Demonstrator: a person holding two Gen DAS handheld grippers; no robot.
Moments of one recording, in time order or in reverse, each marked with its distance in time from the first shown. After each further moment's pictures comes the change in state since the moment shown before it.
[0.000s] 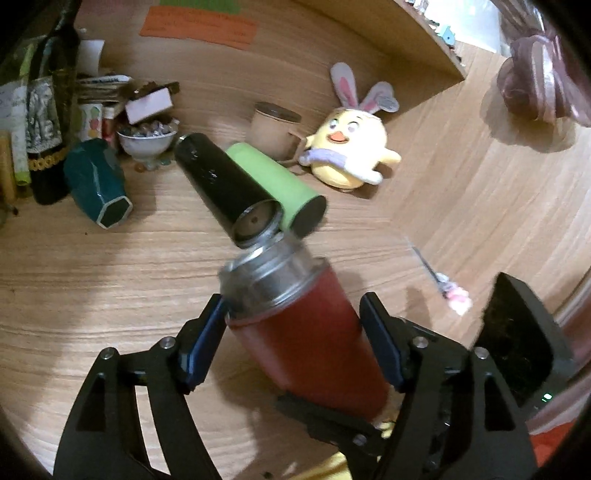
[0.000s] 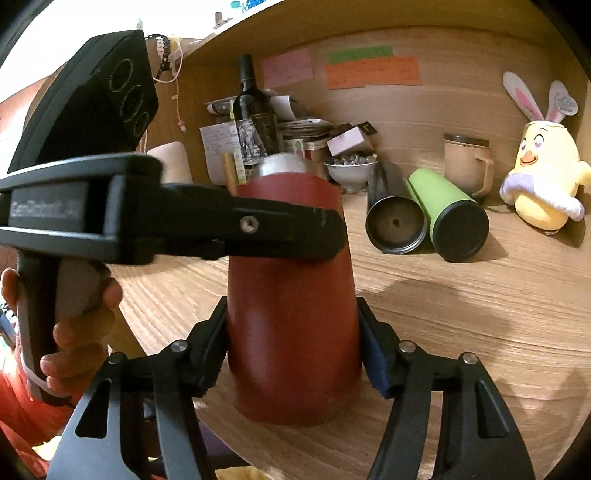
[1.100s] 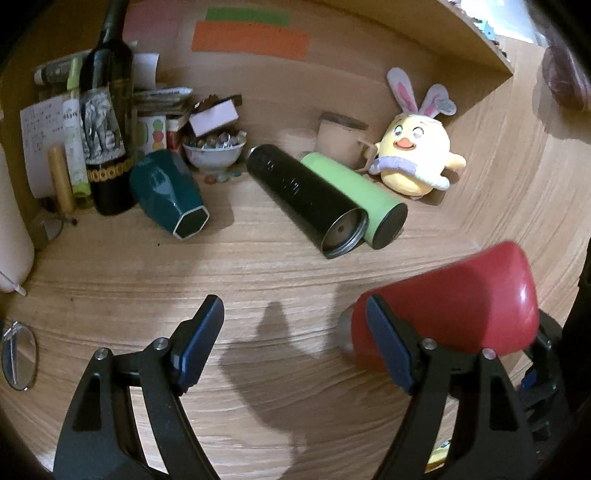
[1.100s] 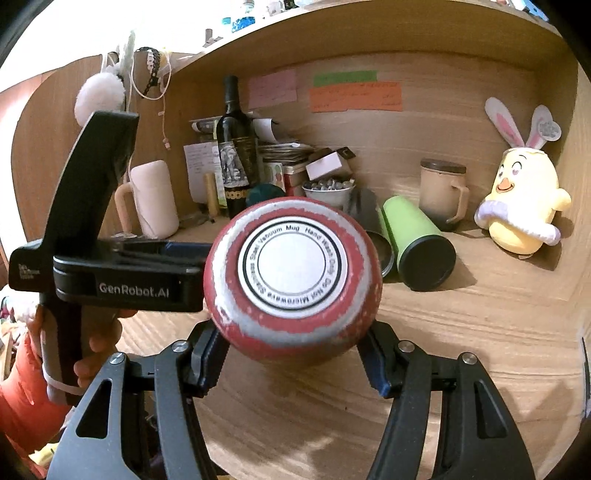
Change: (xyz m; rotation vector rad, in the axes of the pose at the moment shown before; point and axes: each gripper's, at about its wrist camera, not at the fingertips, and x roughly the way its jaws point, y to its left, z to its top) left arm 0.001 0.031 -0.003 0.017 -0.042 0.233; right arm -0.015 -0.008 0.020 -0.023 -0.053 -0.088
